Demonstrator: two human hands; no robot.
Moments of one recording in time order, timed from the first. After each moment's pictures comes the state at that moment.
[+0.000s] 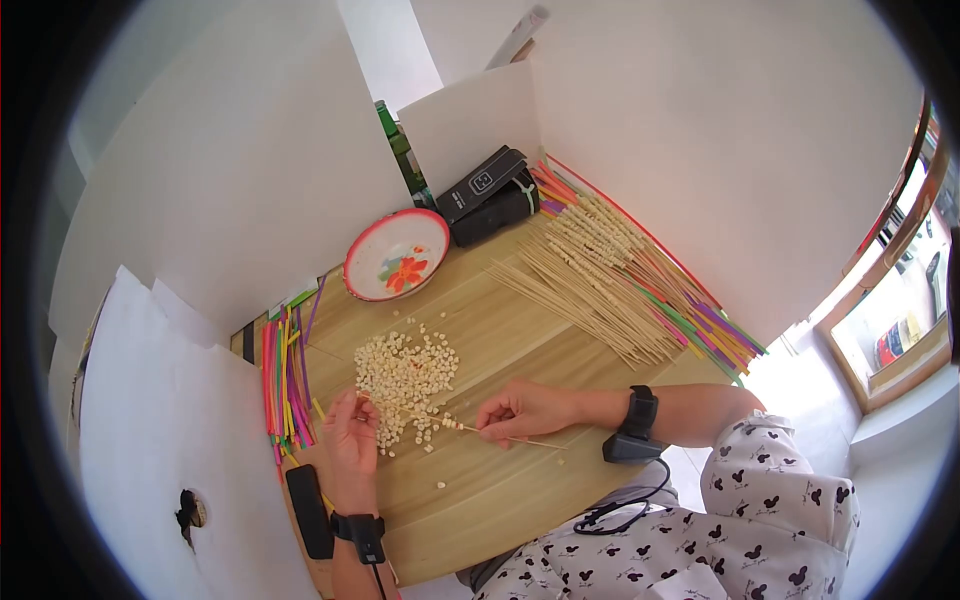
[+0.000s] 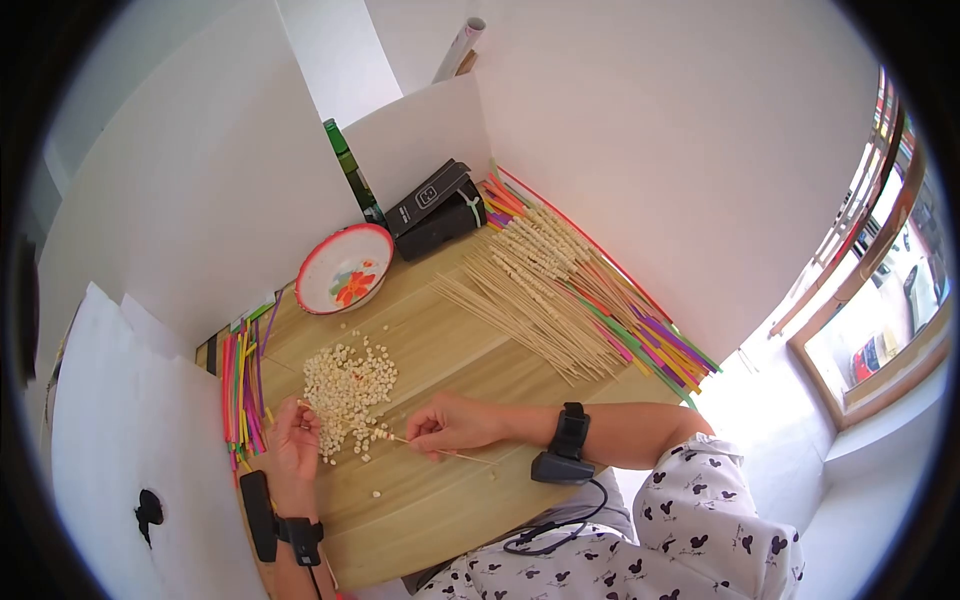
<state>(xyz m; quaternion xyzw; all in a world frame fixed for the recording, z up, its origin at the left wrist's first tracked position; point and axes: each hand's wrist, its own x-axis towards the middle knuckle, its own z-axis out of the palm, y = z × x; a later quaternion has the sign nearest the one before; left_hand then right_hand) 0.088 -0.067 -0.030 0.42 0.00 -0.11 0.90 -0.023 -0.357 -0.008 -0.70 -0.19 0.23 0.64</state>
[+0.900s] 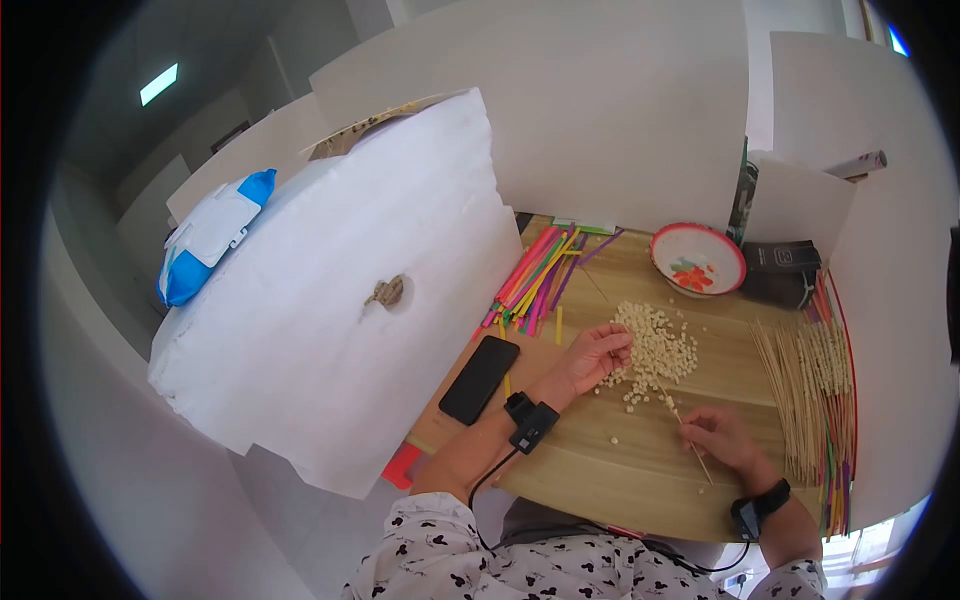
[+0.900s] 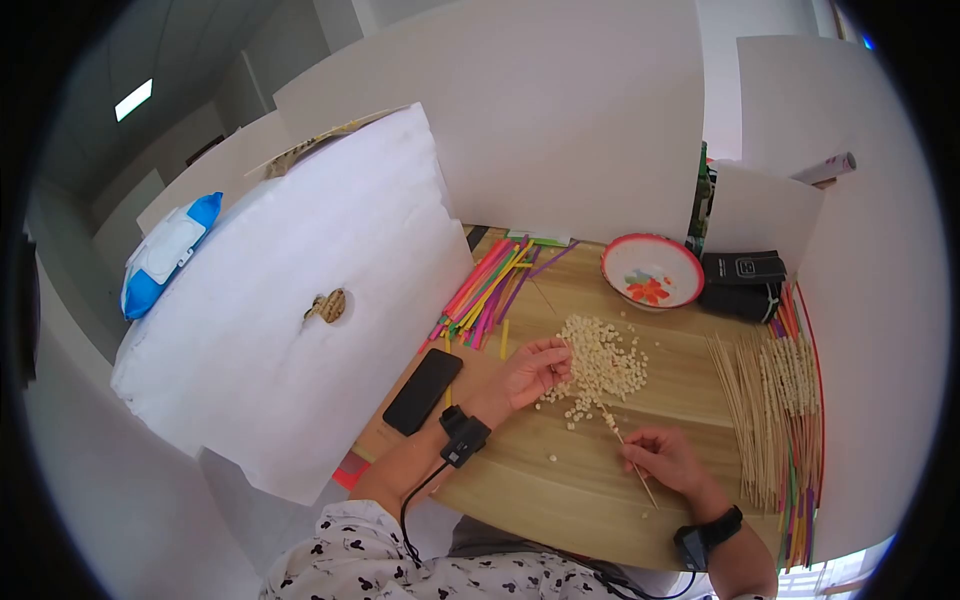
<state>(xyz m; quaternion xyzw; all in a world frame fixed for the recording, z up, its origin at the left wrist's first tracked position) 0.083 -0.071 -0.023 0.33 -0.11 -0.22 0.91 -0.025 -0.348 0.006 -0.74 -0.11 0.23 0.63</state>
